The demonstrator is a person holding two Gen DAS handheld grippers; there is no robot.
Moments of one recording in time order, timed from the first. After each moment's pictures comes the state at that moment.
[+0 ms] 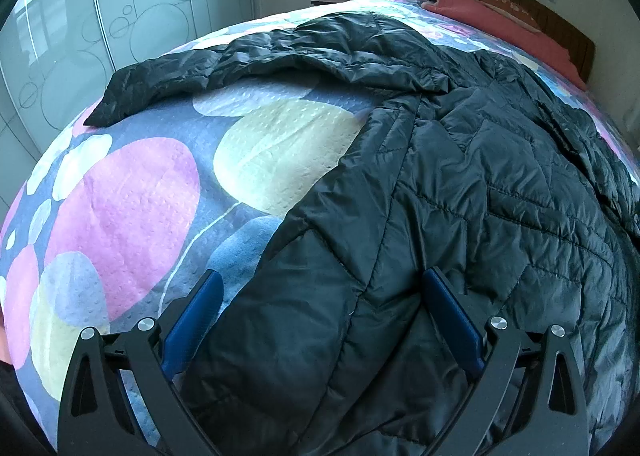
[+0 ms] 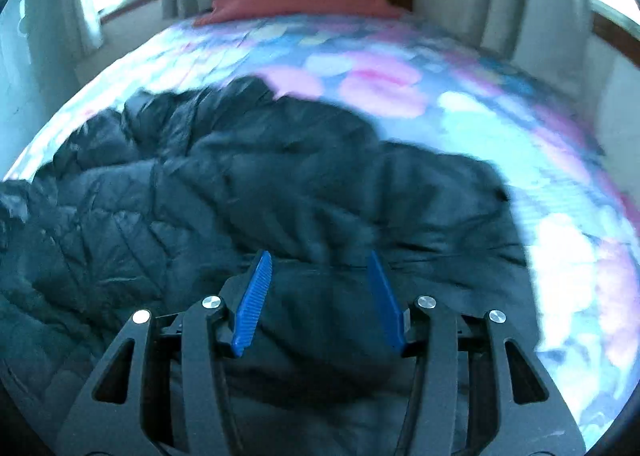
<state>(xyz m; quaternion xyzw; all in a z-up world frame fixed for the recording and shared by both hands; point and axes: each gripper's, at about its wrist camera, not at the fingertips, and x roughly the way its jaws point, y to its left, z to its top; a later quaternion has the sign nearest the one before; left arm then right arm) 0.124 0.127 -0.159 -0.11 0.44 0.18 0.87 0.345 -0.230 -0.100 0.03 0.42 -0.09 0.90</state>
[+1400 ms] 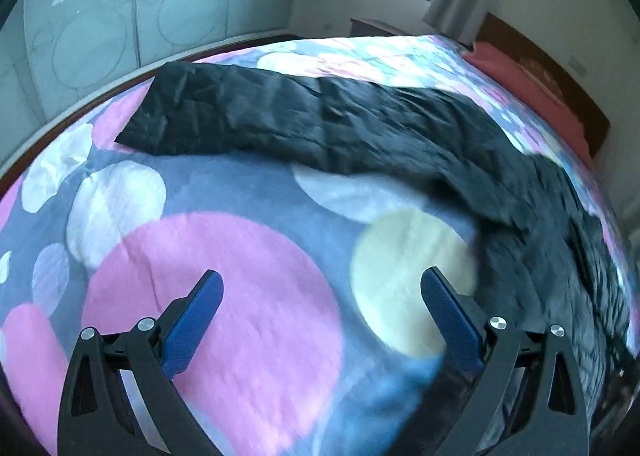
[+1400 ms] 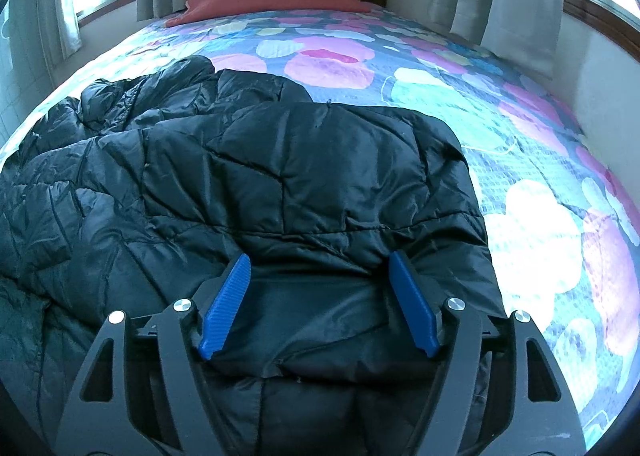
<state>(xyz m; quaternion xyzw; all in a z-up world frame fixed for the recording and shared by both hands) 0.131 0.259 -0.135 -0.22 0.40 0.19 0.87 0.328 -0.263 -0.139 0.03 0.42 -0.12 0.90</state>
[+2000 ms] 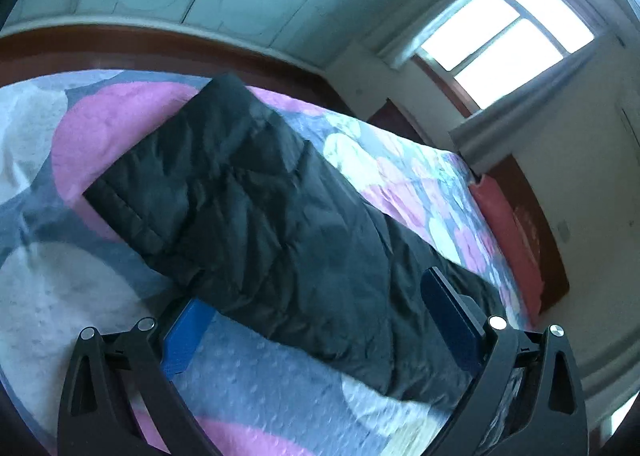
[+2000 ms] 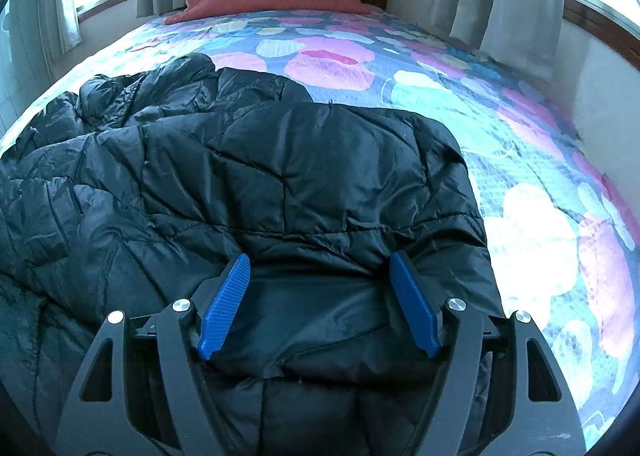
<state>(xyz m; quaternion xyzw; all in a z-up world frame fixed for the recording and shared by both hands) 0.160 0.393 -0.145 -0.45 0.24 0.20 0.84 0.329 -0.264 -0.139 0.01 0.42 -0.13 0.90</state>
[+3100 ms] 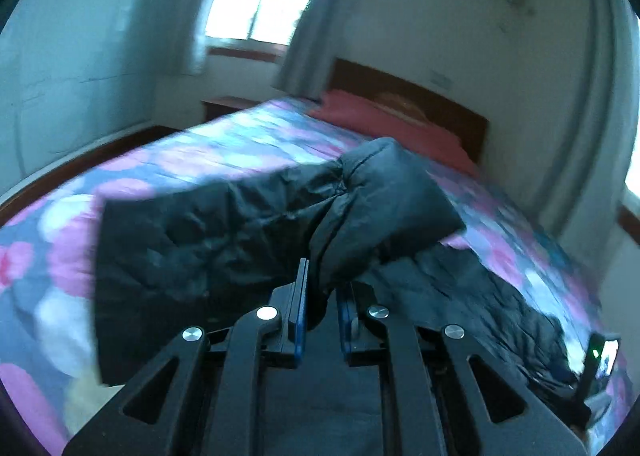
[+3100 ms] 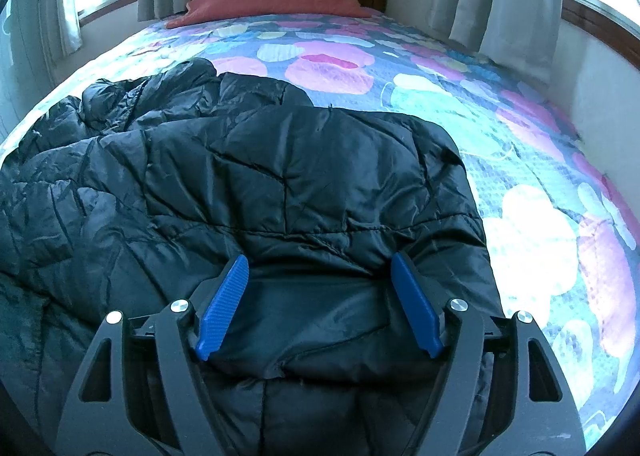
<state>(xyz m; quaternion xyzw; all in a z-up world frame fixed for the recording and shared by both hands) 0.256 0.077 -0.024 -0.13 0.26 -0.03 0.96 0.328 -0.268 -0.136 0.02 0.41 -0.12 0.90</state>
